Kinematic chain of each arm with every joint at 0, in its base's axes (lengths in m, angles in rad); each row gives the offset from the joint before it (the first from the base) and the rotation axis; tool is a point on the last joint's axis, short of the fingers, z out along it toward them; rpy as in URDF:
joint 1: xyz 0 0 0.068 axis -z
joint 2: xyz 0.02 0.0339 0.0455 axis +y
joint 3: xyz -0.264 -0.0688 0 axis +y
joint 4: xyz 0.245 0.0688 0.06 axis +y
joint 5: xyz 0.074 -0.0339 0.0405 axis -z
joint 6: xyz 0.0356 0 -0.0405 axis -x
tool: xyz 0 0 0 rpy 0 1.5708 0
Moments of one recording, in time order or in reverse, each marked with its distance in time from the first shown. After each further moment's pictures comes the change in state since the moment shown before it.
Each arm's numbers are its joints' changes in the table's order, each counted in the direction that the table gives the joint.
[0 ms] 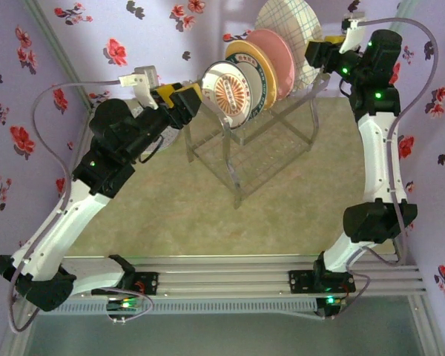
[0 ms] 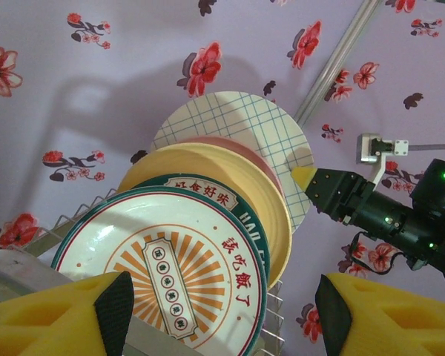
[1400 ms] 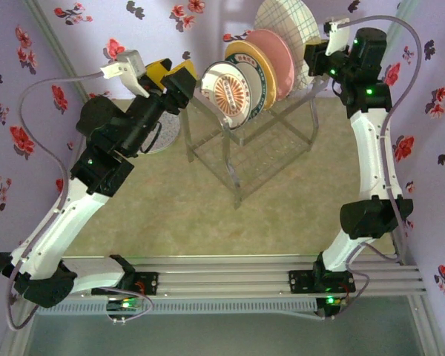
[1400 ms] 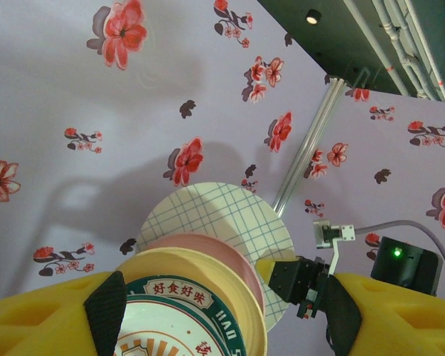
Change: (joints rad) left arm 0.034 0.024 -0.081 -0.161 -0.106 -0.062; right arm -0.082 0.030 -0.081 0.122 0.130 0.163
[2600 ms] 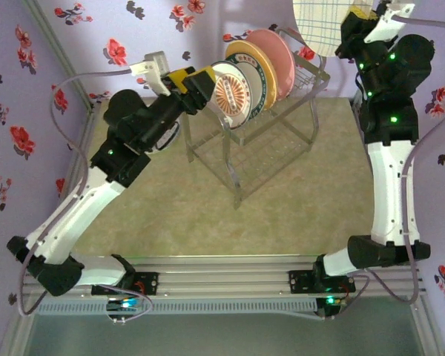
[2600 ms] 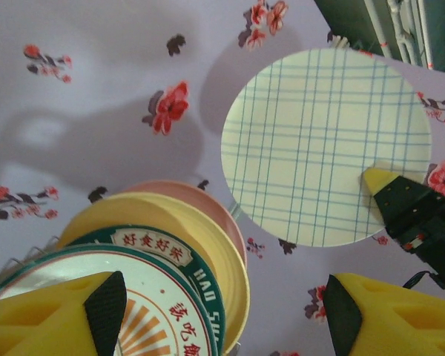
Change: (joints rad) left arm 0.013 0.111 -0.008 -0.001 0.086 0.137; right arm -0.017 -0.270 0.093 -0.265 0.299 -0.177
